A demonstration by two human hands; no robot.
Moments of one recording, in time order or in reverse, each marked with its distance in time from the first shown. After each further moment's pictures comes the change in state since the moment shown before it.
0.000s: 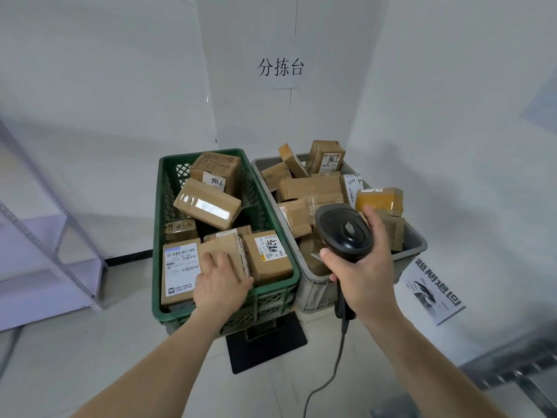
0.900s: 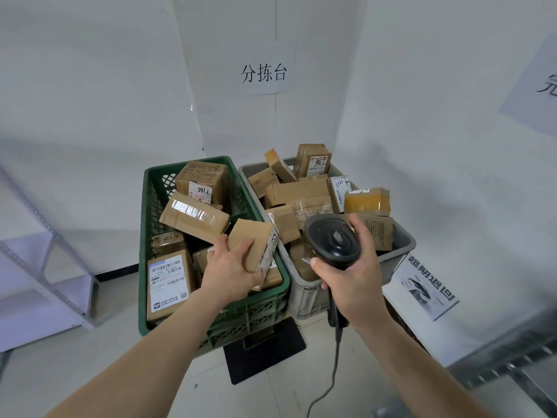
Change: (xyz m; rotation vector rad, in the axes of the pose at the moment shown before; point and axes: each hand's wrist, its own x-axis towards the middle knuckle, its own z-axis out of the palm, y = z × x) left_hand 0.016 0.045 -0.025 -0.034 -0.119 0.295; right_hand 0.002 0.008 -0.008 0.020 -0.010 0.083
